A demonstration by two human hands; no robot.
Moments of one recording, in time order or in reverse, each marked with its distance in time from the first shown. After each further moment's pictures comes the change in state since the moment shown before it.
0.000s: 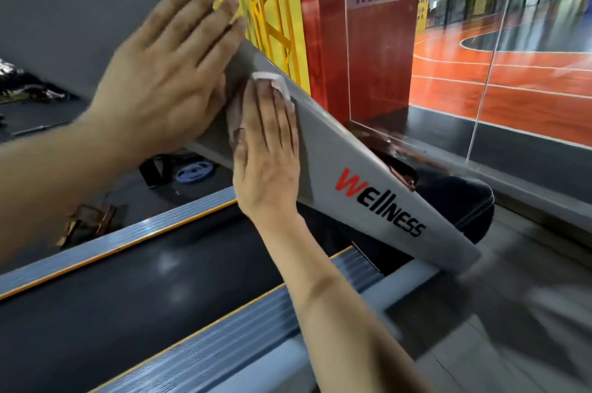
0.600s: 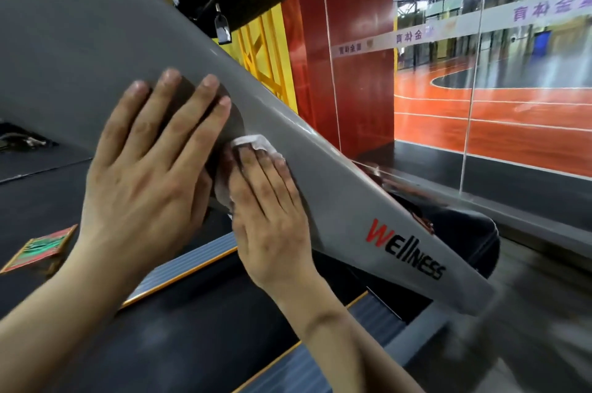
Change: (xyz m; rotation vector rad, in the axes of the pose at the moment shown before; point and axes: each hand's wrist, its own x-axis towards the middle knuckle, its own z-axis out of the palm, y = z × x) left_hand -0.056 -0.019 -0.002 -0.080 0.231 -0.229; right_hand 0.008 -0.038 0.014 -0.052 0.024 -0.279
